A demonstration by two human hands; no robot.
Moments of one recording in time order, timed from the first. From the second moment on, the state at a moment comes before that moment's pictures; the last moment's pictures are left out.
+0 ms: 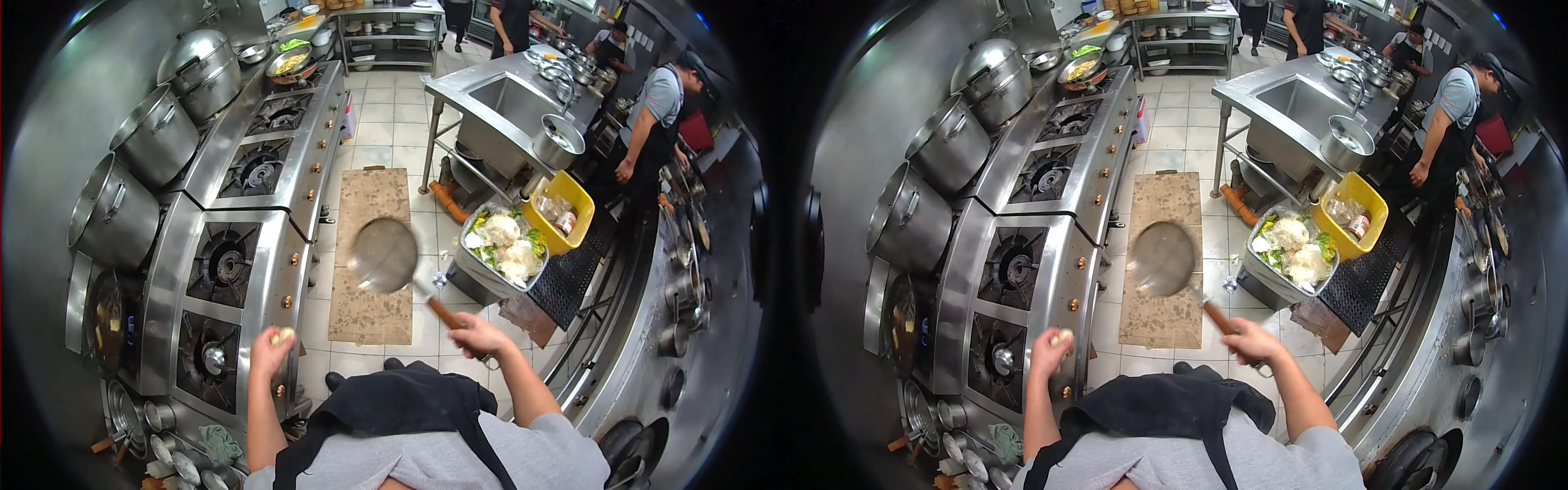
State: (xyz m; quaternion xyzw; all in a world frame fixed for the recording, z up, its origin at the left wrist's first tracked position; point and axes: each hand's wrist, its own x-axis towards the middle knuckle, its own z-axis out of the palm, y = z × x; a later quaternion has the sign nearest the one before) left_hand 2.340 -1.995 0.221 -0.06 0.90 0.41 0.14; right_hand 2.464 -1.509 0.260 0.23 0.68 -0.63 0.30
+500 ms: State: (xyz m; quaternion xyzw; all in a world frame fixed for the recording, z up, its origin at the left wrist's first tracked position) left_hand 2.314 -1.937 0.291 0.14 0.98 0.10 -0.09; right_hand 2.442 -1.601 0.350 -0.04 0.66 -0.59 0.47
